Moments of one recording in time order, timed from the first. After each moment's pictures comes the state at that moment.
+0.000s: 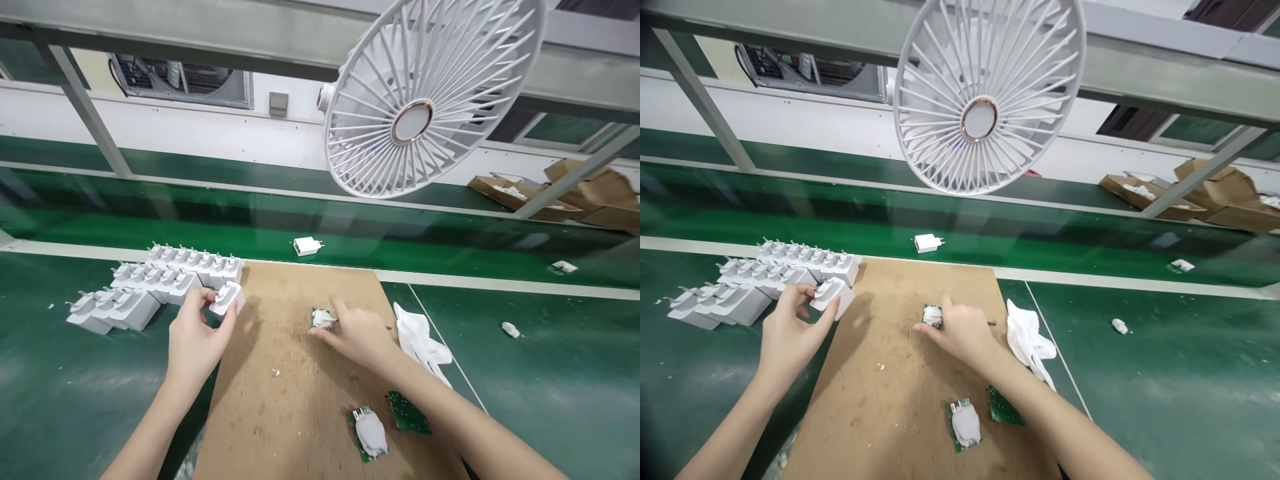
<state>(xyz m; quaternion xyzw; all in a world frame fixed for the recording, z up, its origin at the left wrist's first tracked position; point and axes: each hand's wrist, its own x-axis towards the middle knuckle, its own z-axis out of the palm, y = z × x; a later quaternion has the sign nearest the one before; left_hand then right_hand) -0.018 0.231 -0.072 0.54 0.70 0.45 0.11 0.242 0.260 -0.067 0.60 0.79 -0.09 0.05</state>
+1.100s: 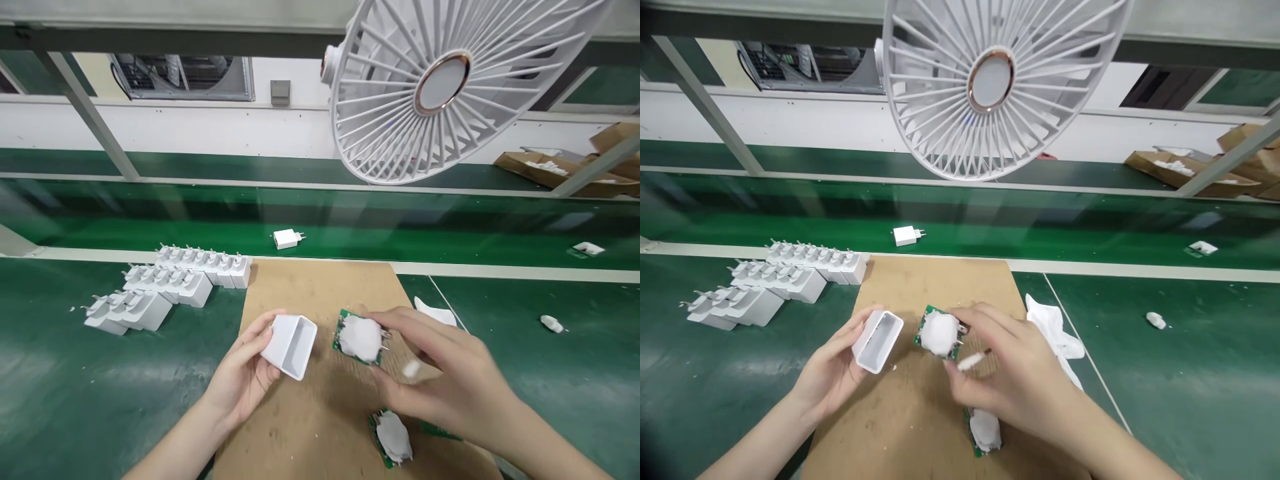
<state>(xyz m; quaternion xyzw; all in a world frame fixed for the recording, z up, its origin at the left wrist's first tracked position) 0.022 0.205 -0.069 0.16 0.37 0.52 0.76 0.261 0.212 -0.009 0.44 0.85 -0.10 -0.26</state>
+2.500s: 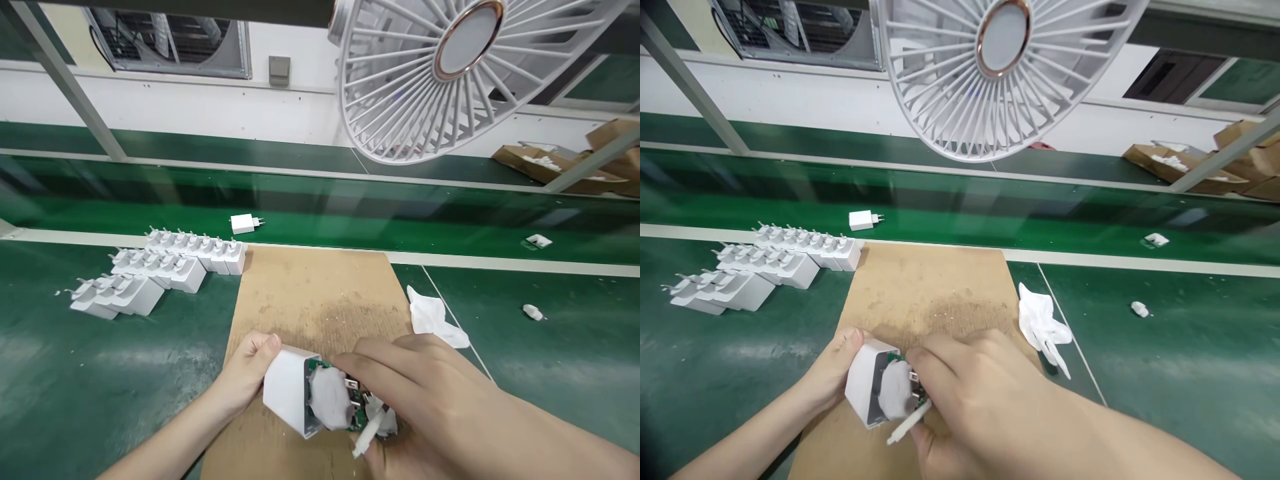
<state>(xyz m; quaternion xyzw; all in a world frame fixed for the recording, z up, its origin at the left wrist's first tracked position) 0.031 0.196 -0.094 0.36 0.42 0.40 0.73 0.238 0.191 0.023 0.31 0.93 -0.09 -0.16</state>
